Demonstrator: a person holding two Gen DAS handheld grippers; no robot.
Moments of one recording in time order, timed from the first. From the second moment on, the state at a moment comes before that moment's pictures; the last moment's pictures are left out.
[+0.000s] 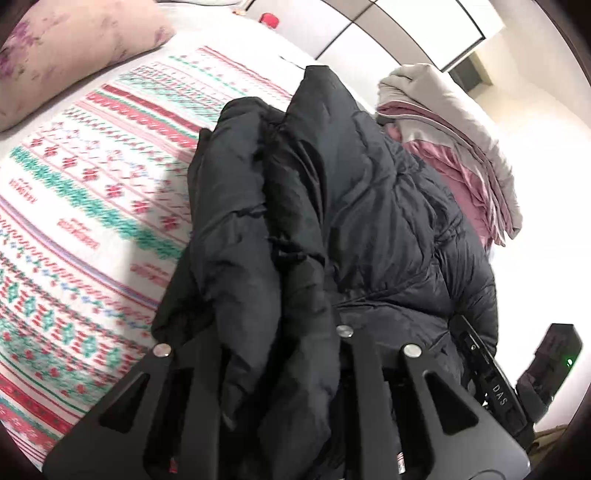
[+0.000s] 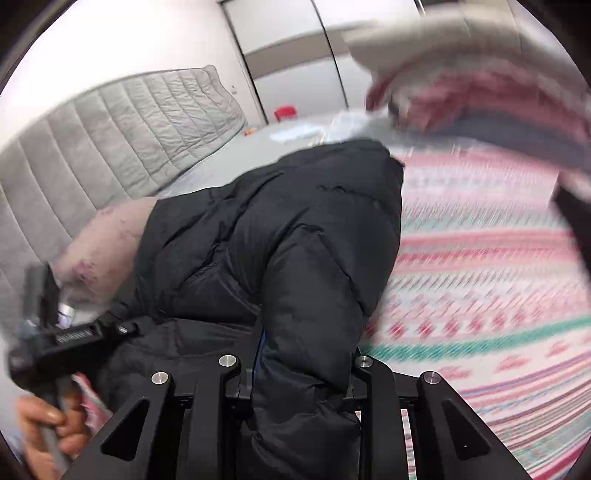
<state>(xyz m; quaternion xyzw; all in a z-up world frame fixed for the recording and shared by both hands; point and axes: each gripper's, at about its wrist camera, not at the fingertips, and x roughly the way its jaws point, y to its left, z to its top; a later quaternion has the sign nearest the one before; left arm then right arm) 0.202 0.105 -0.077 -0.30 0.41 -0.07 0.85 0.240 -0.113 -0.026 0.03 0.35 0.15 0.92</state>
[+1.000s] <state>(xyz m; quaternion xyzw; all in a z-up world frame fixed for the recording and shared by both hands) 0.322 -0.363 0.030 -0.24 0.38 -0.36 0.81 0.255 -0.554 0.132 0.04 0.20 -0.05 0.98</state>
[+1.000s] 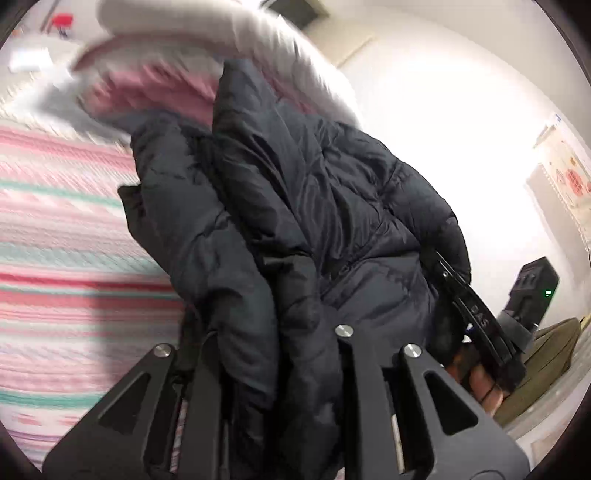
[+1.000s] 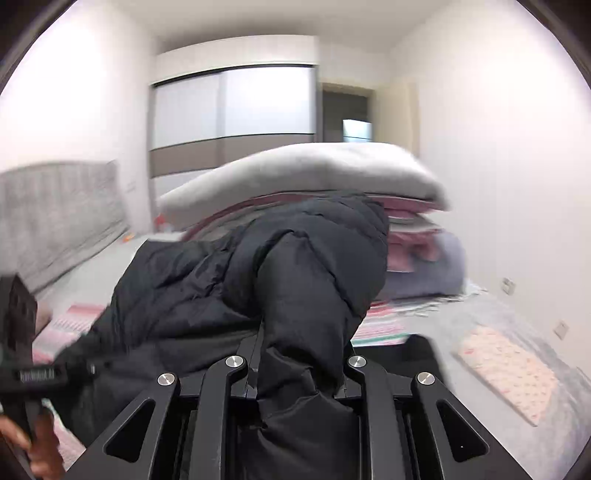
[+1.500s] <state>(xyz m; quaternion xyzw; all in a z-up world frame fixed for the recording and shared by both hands) 0.335 -0.374 -0.066 -0.28 0.49 -0.38 0.73 0.190 -0.754 0.000 0.37 0.26 -0.23 0.86</state>
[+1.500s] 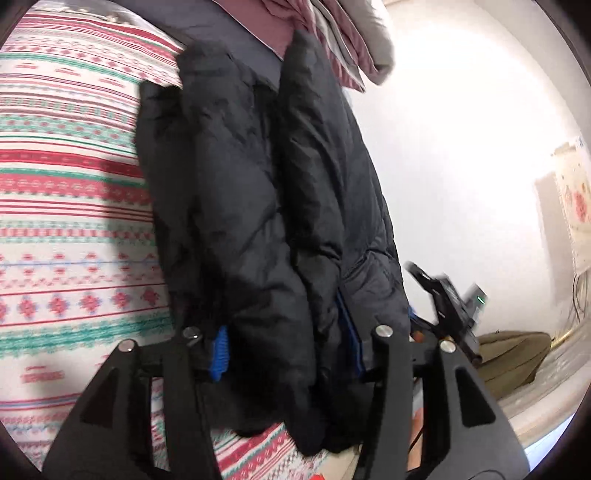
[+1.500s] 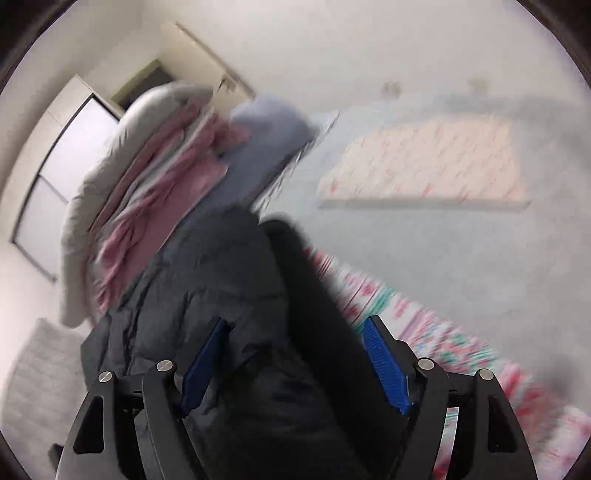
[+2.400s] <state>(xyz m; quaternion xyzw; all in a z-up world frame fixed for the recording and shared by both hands) 0.119 -0.210 0.025 0.01 0.34 -0.24 0.91 0.005 -0.345 0.060 0.18 0.20 -0.37 0.89</state>
